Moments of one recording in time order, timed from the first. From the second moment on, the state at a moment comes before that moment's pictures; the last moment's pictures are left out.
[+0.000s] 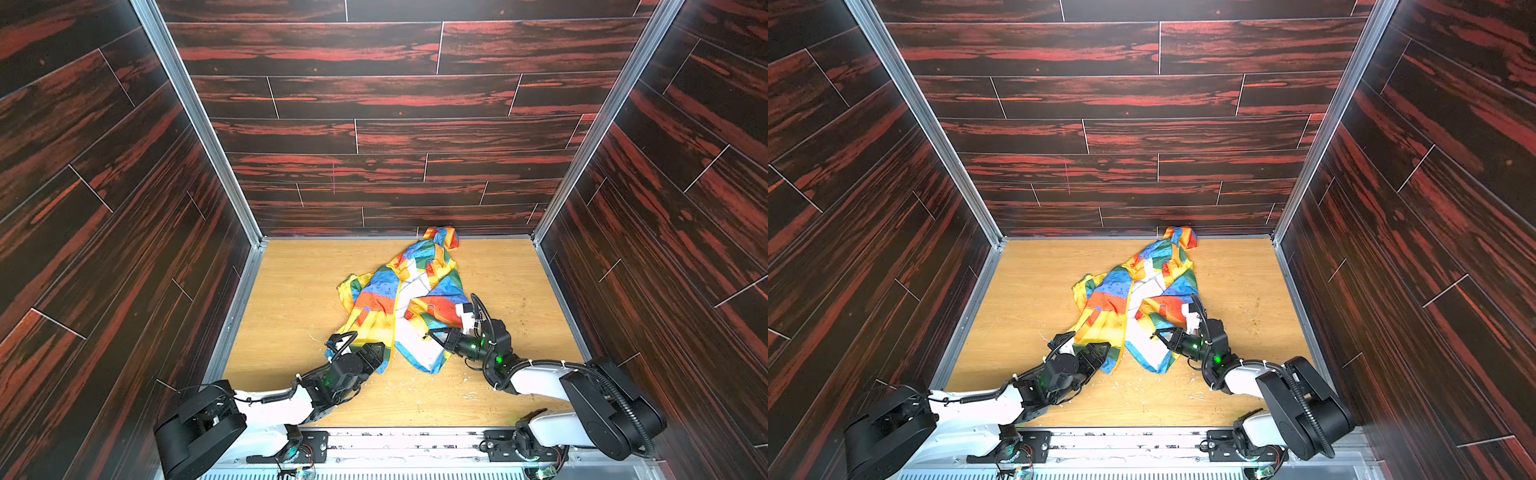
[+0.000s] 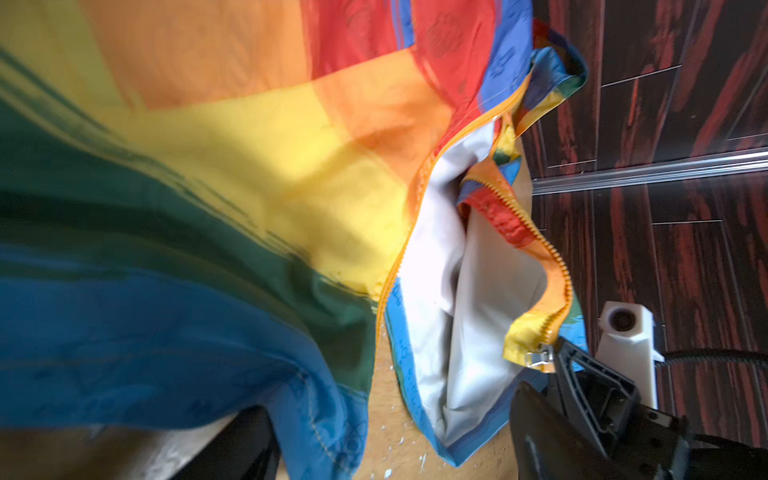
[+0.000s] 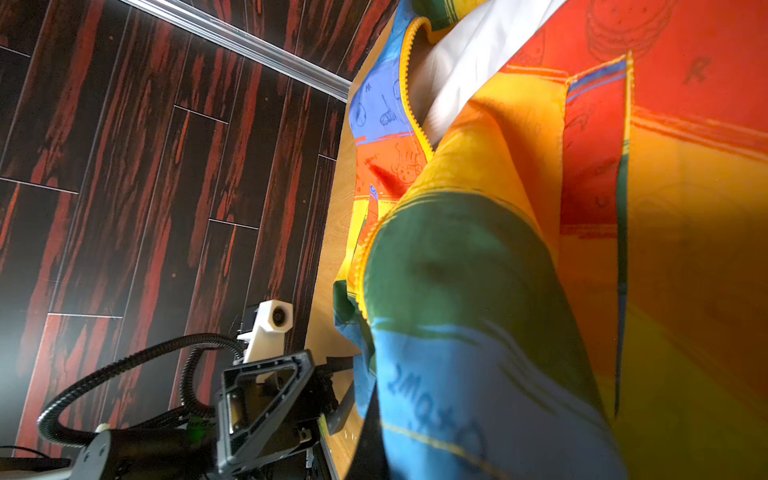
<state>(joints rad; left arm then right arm) -0.91 1.20 0.19 0.49 -0.24 -1.43 0.49 1.39 0.27 0.79 -0.53 0.99</state>
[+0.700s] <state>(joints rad) -0.97 1.52 0.20 0.85 -0.19 -1.61 0.49 1.34 0.25 0.79 -0.53 0.99</state>
